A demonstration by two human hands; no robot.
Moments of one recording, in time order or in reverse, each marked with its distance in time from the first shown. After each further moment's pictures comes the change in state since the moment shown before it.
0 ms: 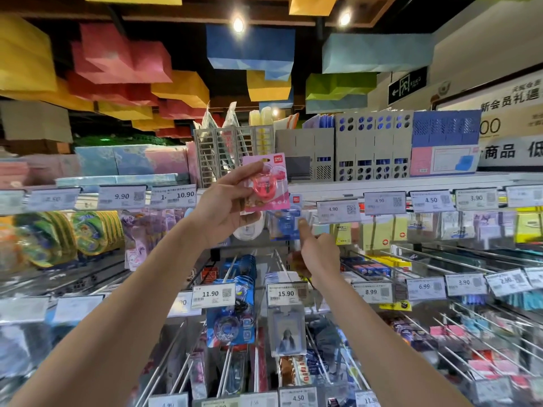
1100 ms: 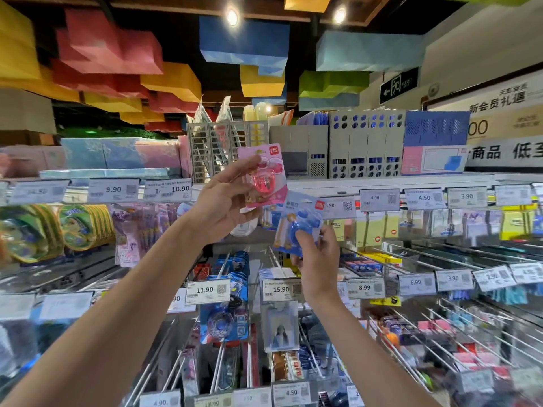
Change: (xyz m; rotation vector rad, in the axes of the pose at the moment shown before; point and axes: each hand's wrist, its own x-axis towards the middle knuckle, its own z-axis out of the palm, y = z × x) left_hand -0.001 -0.006 0.004 -0.038 -0.012 0.056; right_hand -0.047 0.005 -0.006 0.496 -0.026 -0.334
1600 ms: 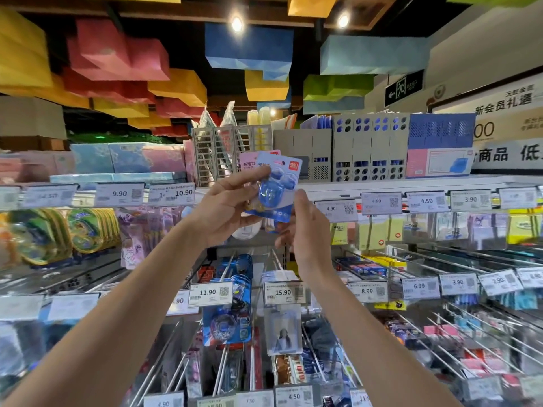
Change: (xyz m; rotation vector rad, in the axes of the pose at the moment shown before) left_hand -0.005 0.001 -0.004 0.074 -0.108 0.016; right_hand 0.014 -0.050 0.027 -0.084 -0.135 0.037
